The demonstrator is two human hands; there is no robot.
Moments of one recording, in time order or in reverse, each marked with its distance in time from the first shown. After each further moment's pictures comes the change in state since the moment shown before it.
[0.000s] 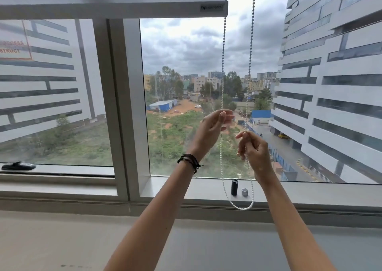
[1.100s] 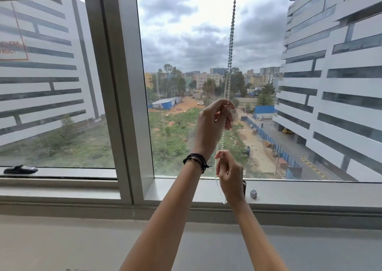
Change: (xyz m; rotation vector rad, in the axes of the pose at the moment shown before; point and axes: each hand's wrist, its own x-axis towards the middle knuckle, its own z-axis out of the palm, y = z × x) left_hand 0.012 0.001 -0.005 0.105 0.209 0.216; right_hand -0.039 0.053 0.075 -0.362 0.124 -0.193
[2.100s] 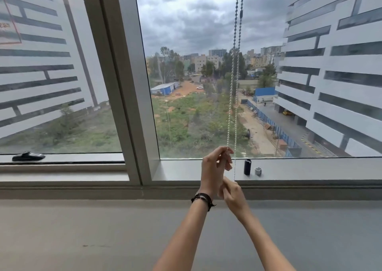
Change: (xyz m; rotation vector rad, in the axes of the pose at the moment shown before) left_hand -0.143 -0.080 0.009 0.021 -0.043 -0.318; right_hand -0.111 0.057 -0.001 -0.059 -0.405 0.340
